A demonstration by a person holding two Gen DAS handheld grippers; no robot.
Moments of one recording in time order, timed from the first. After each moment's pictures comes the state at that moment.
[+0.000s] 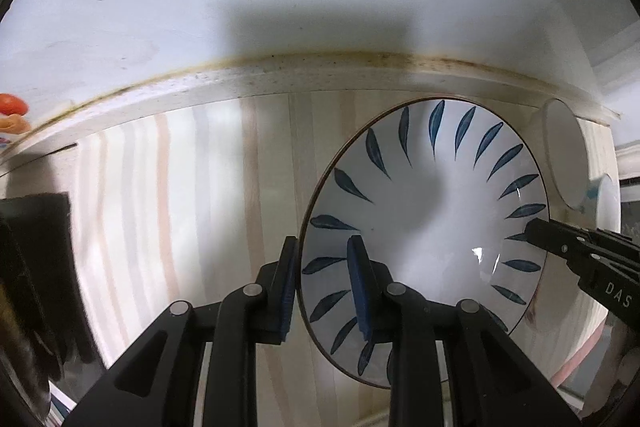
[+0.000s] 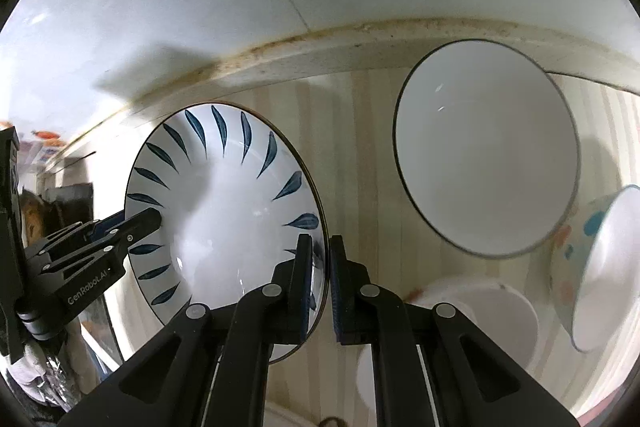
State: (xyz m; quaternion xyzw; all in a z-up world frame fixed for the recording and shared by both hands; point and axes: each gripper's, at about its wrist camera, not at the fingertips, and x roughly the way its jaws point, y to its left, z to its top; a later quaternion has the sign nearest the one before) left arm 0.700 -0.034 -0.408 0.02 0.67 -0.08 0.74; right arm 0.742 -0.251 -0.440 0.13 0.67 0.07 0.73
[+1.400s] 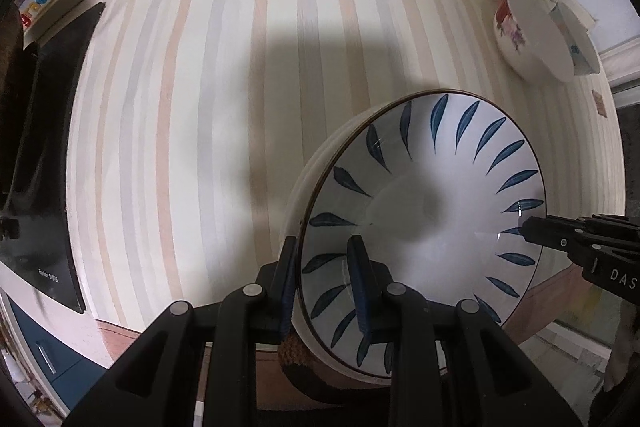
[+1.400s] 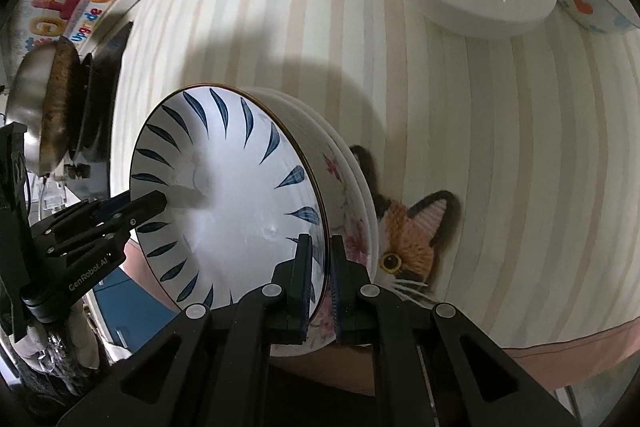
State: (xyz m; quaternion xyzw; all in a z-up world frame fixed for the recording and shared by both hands) left arm 0.490 -0.023 -0.429 0.01 0.70 -0.07 0.72; right arm 0.493 -0.237 -0.469 0.12 0.73 0.13 0.66
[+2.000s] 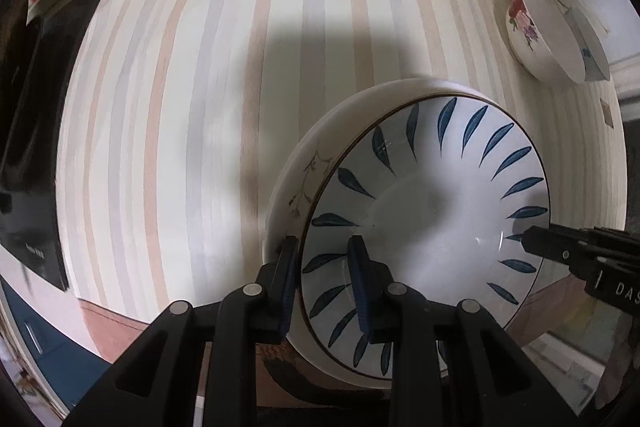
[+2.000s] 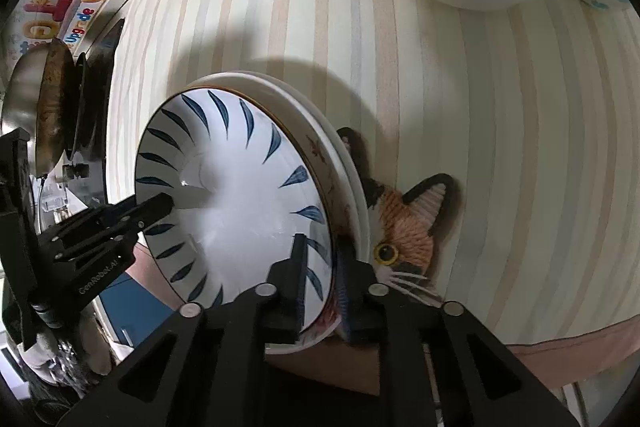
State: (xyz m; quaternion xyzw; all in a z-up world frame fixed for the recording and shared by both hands) left arm 0.486 -0.025 -0.445 -0.02 0.71 -0.05 0.71; right arm 0.494 -0.240 -0.475 0.13 0.73 0.13 0.65
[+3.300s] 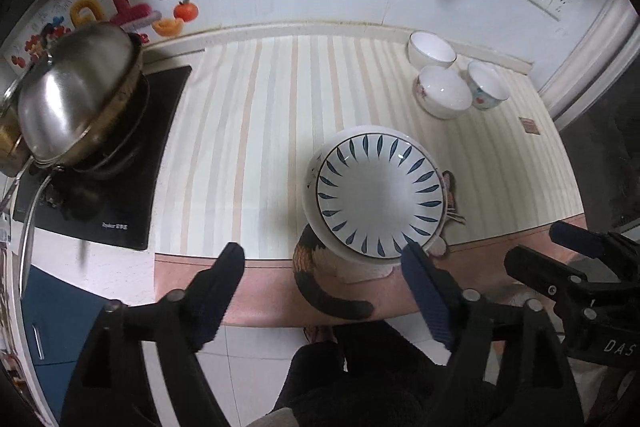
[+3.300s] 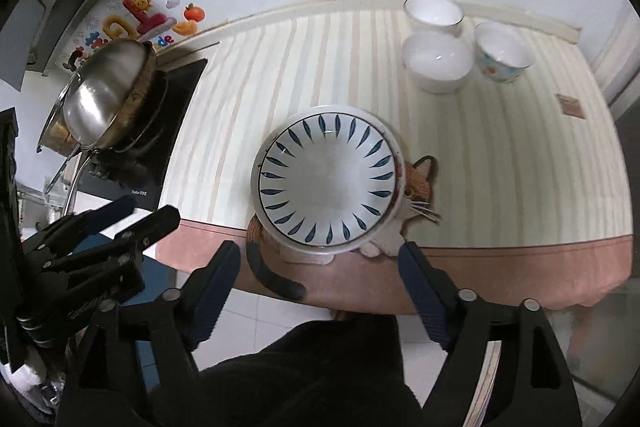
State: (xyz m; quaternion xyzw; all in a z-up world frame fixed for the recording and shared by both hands) left arm 0.337 0.004 -0.262 0.00 0.55 -0.06 0.83; right arm 0.330 -0.189 -0.277 0.07 0.58 0.09 0.81
